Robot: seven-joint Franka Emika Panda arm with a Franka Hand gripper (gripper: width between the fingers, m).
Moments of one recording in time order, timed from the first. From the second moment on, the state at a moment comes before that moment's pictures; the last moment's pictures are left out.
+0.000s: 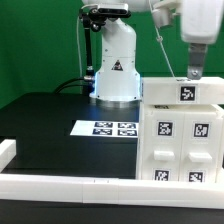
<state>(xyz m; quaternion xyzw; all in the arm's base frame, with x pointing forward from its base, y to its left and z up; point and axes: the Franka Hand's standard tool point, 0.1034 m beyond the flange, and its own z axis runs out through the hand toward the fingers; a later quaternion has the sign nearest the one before) 0.624 0.116 0.177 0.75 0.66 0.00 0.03</state>
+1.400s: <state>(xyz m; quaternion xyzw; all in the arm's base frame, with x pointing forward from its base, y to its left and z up) 0.627 0.100 0.164 0.81 0.58 -0.02 0.04</state>
